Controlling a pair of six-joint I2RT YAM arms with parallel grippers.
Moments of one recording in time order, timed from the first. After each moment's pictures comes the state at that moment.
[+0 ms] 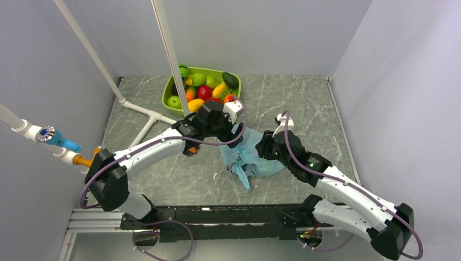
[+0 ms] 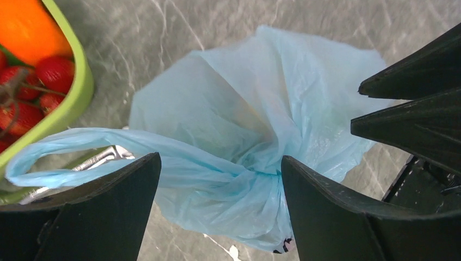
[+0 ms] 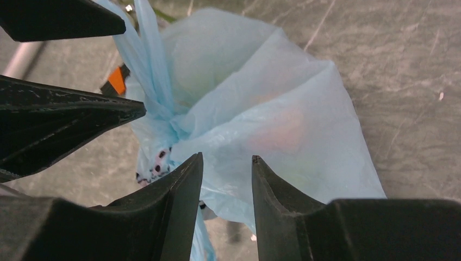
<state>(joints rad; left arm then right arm) -0.80 1.48 1.15 -0.21 0.15 -0.04 0.77 0.86 0.70 -0.37 0.28 0.58</state>
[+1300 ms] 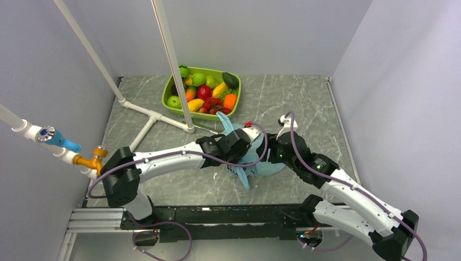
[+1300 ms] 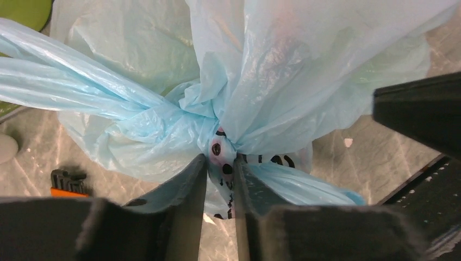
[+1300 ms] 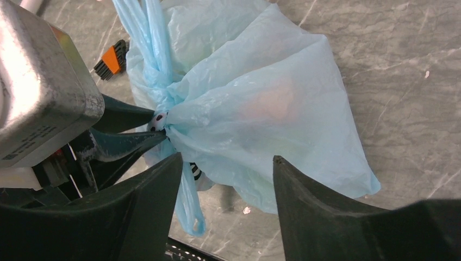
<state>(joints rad) -1.10 1.59 1.19 -0.45 -0.28 -0.21 0.77 0.81 0.74 -0.53 0.26 0.58</state>
